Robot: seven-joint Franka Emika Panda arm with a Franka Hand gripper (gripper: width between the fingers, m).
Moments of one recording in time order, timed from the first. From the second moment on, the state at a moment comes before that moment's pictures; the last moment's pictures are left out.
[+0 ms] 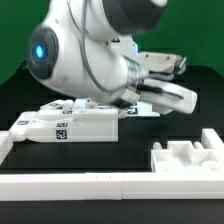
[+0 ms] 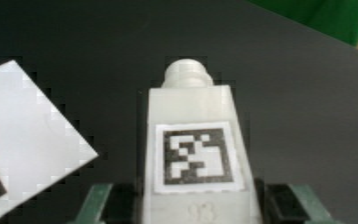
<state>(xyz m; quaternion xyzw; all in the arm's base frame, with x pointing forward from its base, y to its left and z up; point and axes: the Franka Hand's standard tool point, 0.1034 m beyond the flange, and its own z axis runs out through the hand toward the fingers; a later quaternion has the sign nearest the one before) 0.485 0.060 0.089 -0.81 0.32 0.42 0.24</state>
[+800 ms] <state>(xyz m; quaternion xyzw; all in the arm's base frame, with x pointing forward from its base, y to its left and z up) 0.538 0.042 0.133 -0.92 0.29 0.16 0.19</state>
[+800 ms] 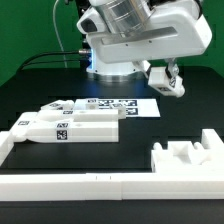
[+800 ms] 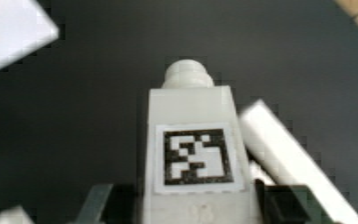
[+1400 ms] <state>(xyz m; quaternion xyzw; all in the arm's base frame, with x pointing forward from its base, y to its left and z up) 0.586 0.038 0.148 -0.96 0.24 -0.03 0.13</state>
